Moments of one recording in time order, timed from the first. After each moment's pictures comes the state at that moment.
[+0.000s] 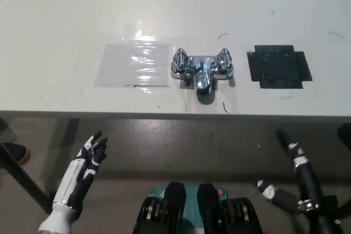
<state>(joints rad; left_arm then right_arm) 0.02 0.15 0.00 -0.11 -0.02 0.01 -0.09 0.01 -0.11 0.06 -0.04 -0.17 -0.28 0.00</state>
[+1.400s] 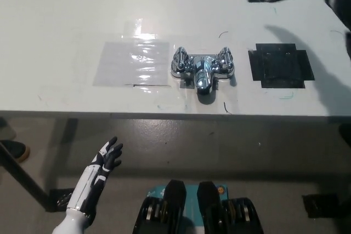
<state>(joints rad) 0.03 0.13 -0.05 -0.11 -0.02 0.01 -0.11 -1.11 -0.39 0.21 0.41 -0.25 0.37 0.40</state>
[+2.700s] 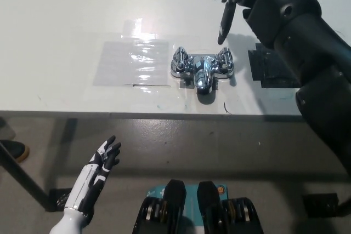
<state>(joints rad) 0.03 0.14 -0.04 -0.11 -0.02 0.00 -0.11 -1.54 -0.09 0.61 1.37 -0.46 0.38 0.53</state>
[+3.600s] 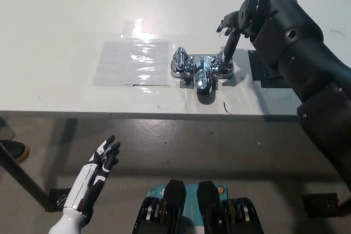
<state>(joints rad) 0.03 0.14 -0.04 -0.11 -0.02 -0.01 -0.11 -1.45 -0.09 0.56 1.40 -0.47 0.34 0.55</state>
